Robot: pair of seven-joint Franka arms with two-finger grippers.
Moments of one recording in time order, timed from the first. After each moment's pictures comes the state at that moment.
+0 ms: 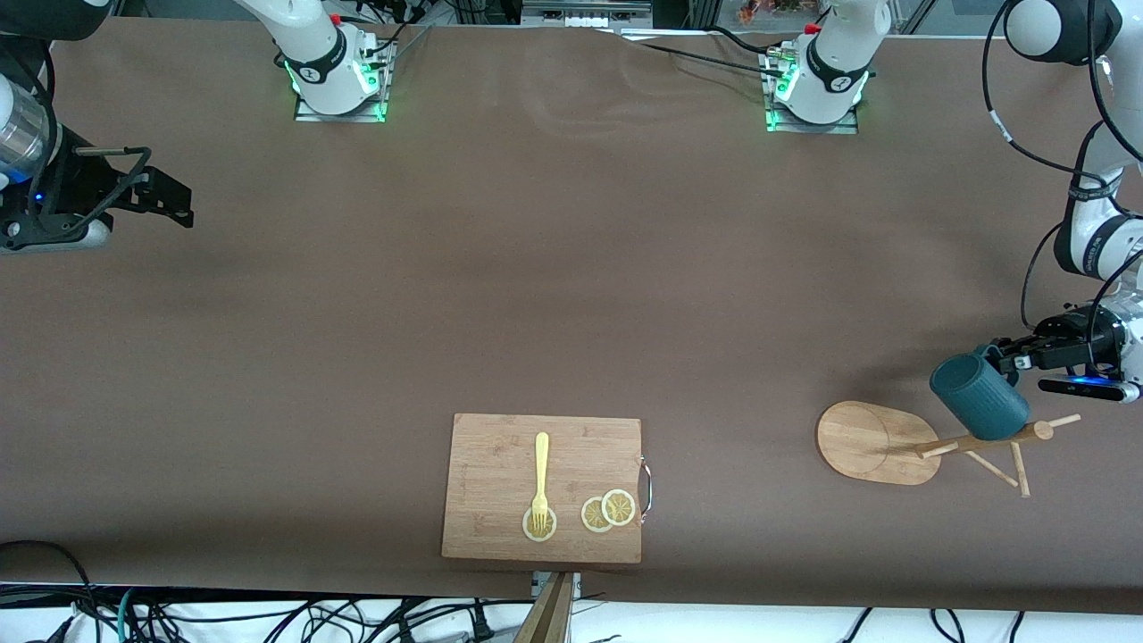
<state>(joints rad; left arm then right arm) 0.42 0.80 0.20 -1.57 -1.62 1.22 0.39 0.17 0.05 -0.10 -1.57 -0.04 1.56 -0.03</state>
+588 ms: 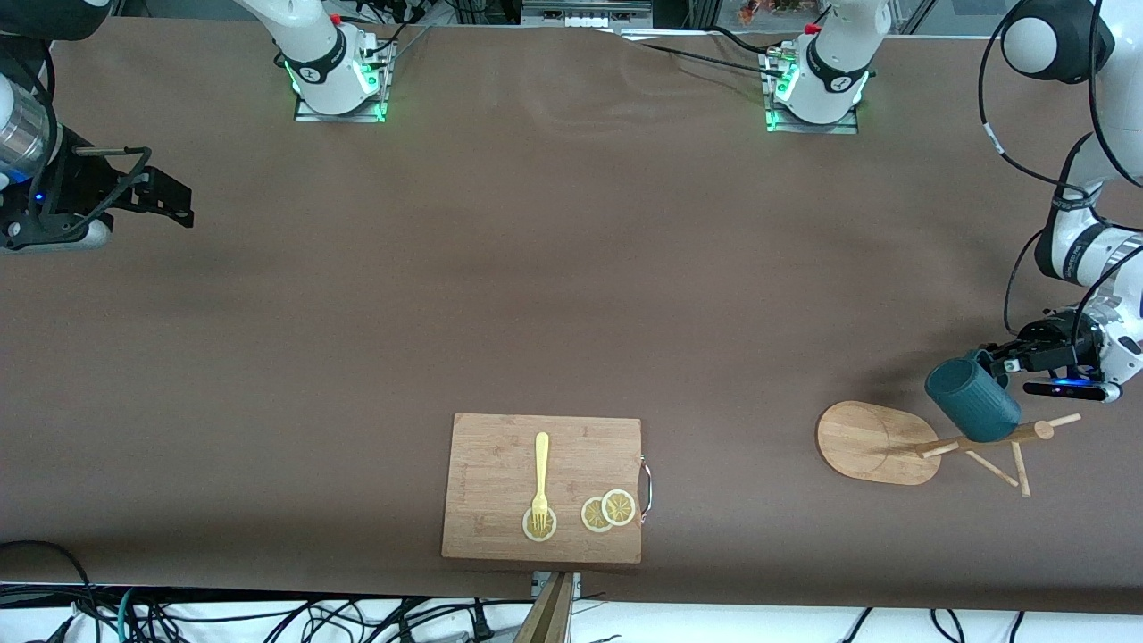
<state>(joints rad) 0.44 0.86 0.18 -1.57 -1.65 1.19 0.47 0.17 0.05 -0.10 -1.57 -0.04 1.56 -0.03</state>
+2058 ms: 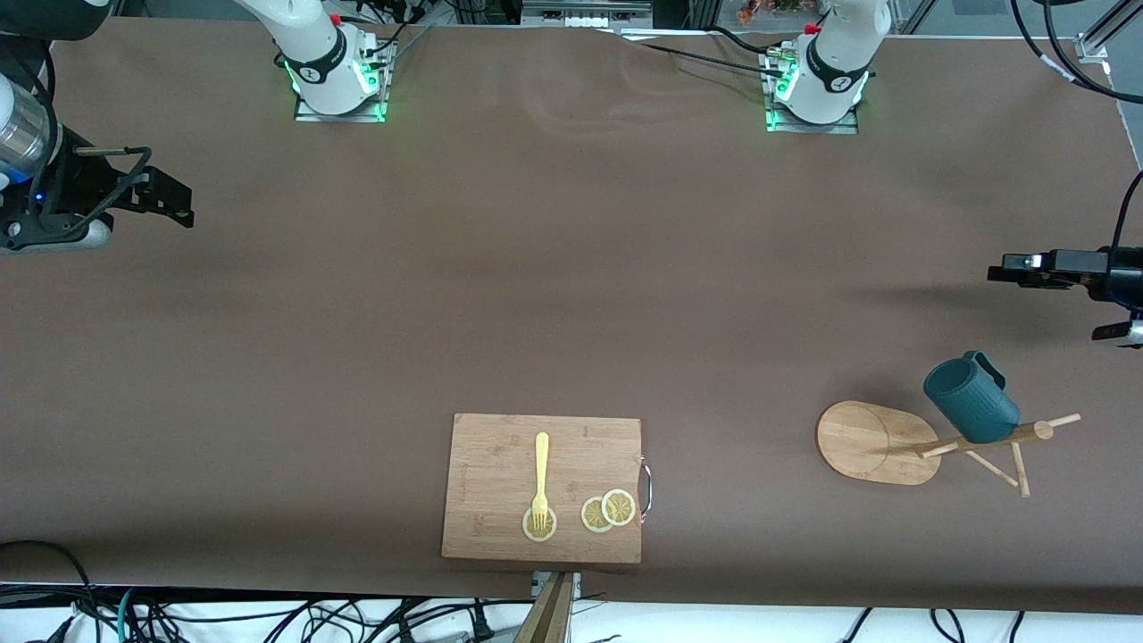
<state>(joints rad) 0.38 0.57 0.18 -1.42 -0.80 1.10 0.54 0.17 0.05 -0.10 -1.57 -0.04 1.56 -0.03</state>
